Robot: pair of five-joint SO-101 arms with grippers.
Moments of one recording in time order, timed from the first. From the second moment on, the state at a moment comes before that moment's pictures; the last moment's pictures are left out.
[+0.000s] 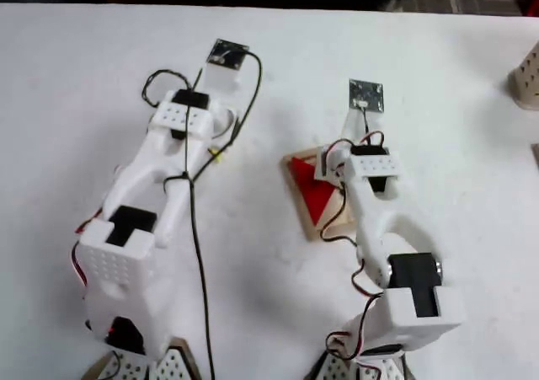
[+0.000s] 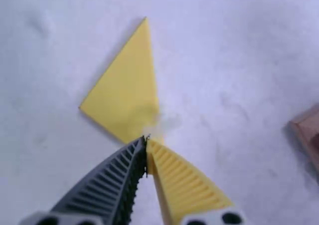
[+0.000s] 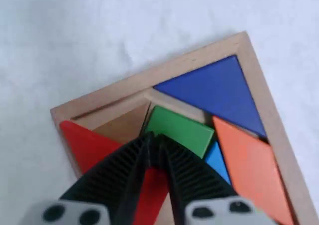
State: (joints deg) left arm 6.7 27.1 -5.5 58.7 2.1; right arm -7.1 4.3 31.4 40.2 -7.9
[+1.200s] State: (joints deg) left arm 6.7 27.1 -5.5 58.3 2.1; right arm -11.2 5.3 33.1 32.4 -7.9
